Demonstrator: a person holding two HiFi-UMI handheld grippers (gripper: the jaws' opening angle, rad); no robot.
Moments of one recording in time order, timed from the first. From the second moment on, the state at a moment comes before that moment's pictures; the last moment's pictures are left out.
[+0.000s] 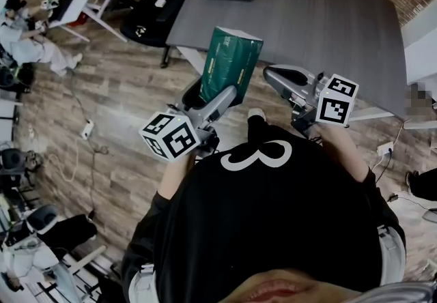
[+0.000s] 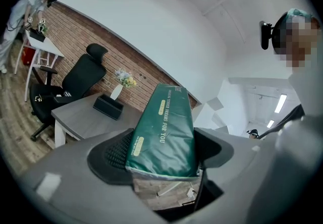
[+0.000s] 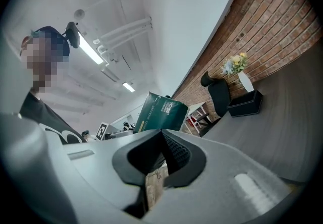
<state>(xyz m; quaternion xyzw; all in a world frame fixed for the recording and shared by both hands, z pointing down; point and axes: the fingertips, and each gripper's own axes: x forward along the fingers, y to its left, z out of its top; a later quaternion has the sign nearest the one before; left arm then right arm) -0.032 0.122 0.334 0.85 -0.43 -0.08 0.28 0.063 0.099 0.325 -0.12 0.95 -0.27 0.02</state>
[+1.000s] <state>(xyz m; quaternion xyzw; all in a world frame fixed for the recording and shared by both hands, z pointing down) -0.041 -0.014 0.320 0.84 -0.45 -0.03 0.30 0.056 -0.053 0.298 -0.12 0.94 -0.30 0.07</state>
